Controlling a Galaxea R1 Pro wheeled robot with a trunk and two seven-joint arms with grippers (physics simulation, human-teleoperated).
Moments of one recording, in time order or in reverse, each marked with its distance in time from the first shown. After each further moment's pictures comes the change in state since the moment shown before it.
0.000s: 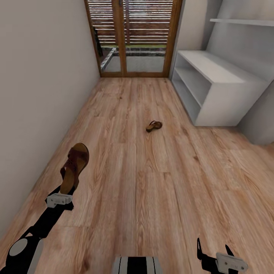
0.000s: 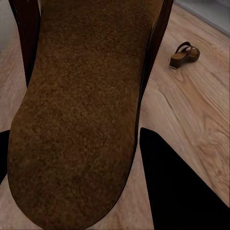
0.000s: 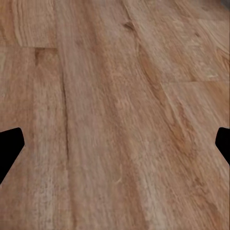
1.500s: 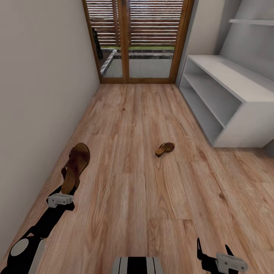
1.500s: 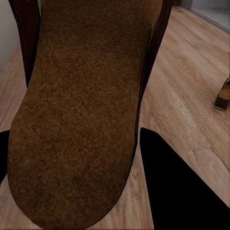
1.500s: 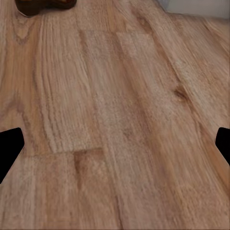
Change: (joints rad) left arm 0.001 -0.006 -0.006 0.000 -0.004 -0.006 -0.002; right arm 0.000 0.000 0.000 0.000 0.000 0.000 0.000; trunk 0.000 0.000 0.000
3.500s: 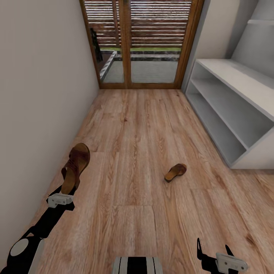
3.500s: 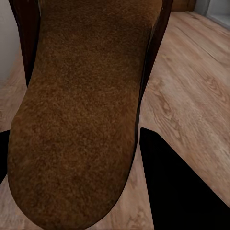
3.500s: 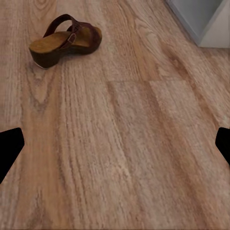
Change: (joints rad) left arm 0.000 0.002 0.000 0.000 0.003 0.003 -0.002; right arm 0.000 0.000 0.000 0.001 0.000 0.000 0.000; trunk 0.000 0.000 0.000
